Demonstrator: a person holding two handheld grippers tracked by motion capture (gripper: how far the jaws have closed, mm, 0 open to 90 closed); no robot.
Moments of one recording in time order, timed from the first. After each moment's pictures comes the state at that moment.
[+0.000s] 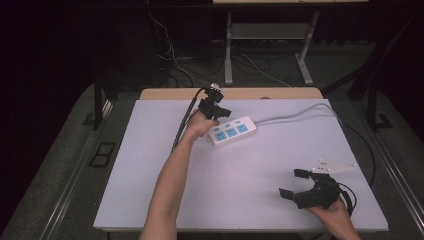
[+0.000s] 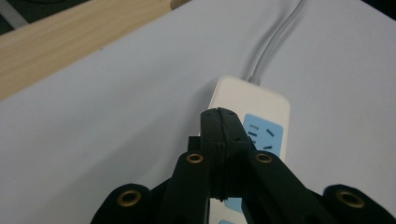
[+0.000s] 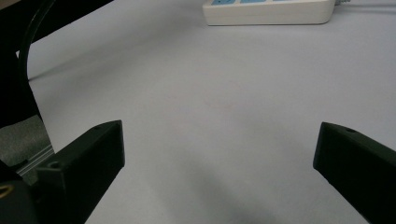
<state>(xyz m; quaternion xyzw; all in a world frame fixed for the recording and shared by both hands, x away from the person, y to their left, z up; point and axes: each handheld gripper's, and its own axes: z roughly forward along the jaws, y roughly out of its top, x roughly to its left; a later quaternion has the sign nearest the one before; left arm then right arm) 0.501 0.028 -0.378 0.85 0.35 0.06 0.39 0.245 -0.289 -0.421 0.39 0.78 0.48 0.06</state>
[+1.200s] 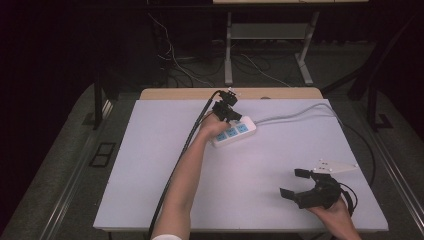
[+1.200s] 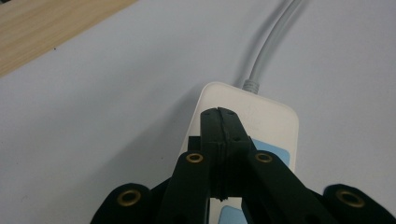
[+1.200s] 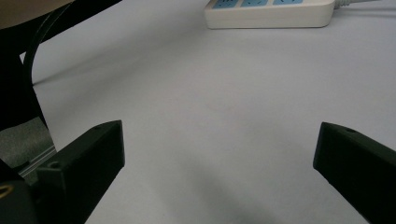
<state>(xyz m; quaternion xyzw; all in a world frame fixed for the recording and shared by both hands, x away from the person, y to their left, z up) 0.512 -0.015 -0.410 0.87 0.34 0.06 0.34 0.245 -0.291 -0.420 0.39 0.78 0.48 0.06</state>
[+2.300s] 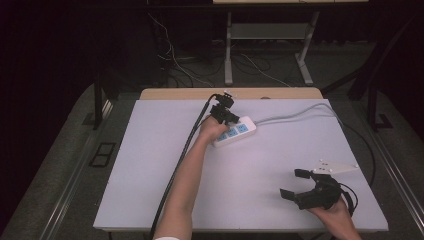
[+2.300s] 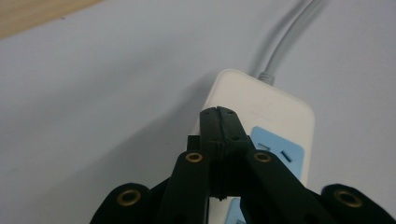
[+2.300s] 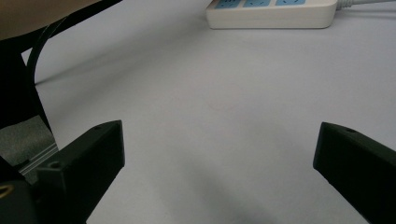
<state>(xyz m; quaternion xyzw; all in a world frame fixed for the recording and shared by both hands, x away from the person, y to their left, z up) 0.511 -0.006 -0.420 0.85 0.39 0.04 0.36 0.243 -0.290 -0.419 0.38 0.78 0.48 0.06</state>
